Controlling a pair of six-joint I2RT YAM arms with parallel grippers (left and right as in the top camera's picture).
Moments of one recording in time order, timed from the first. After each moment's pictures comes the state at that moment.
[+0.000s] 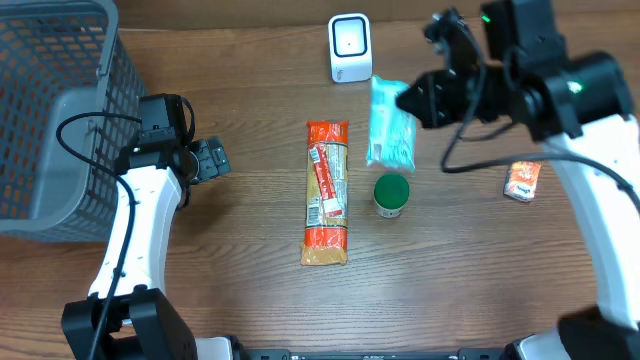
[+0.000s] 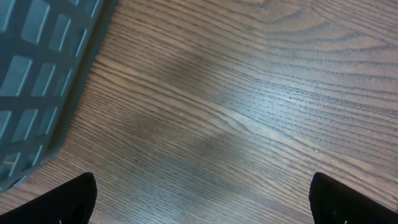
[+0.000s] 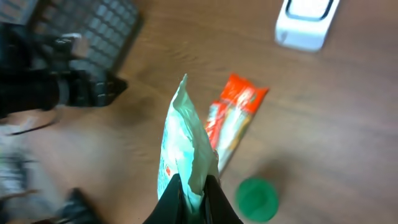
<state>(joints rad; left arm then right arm) 0.15 1.55 1.17 -0.77 -0.16 -0.23 0.36 1.70 2.02 -1.22 -0.44 0.09</state>
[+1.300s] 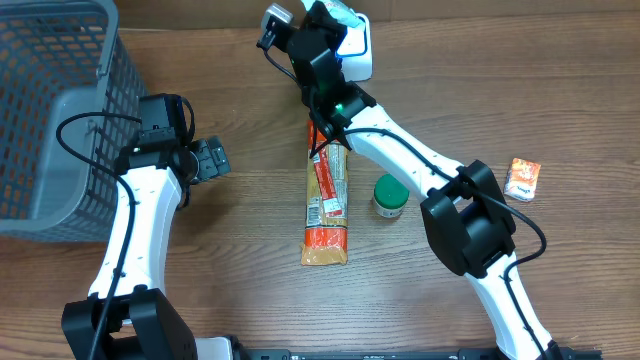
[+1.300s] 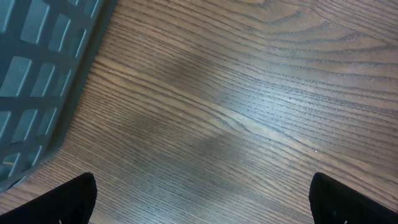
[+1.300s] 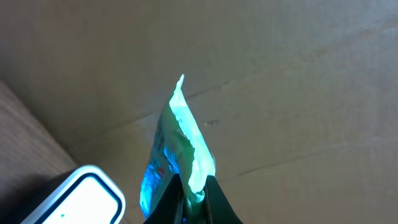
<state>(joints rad) 0.15 1.55 1.17 -0.77 -0.16 -0.23 0.67 2.38 2.05 0.22 0.65 -1.01</state>
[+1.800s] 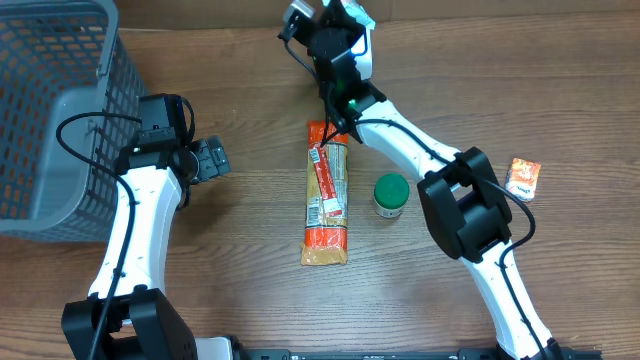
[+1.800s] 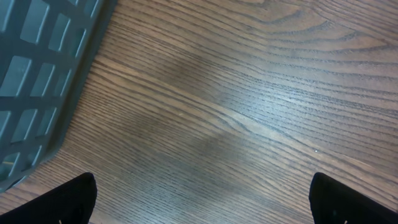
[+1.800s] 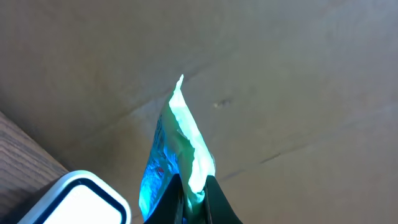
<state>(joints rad) 0.15 1.55 1.17 -0.77 -0.16 -0.23 0.59 2.47 2.05 0.35 0.61 -0.90</state>
